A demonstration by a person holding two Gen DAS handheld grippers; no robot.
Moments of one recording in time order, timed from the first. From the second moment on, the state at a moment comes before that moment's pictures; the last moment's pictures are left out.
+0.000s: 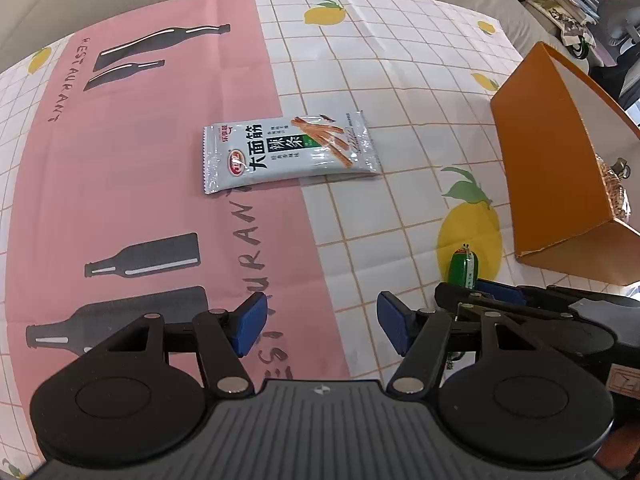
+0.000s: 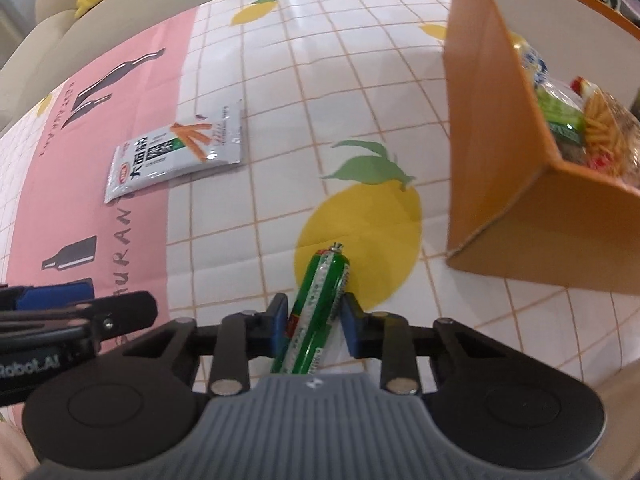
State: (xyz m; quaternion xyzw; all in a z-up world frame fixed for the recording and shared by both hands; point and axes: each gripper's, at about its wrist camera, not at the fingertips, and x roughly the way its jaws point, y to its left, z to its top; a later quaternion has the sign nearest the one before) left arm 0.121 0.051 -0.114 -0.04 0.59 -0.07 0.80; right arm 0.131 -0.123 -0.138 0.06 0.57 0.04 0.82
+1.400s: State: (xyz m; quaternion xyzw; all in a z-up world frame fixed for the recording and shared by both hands) left arm 0.255 0.043 -0.148 0.12 0.56 -0.26 0.78; right arm 0.205 -0.099 -0.140 0.00 0.55 0.13 0.83
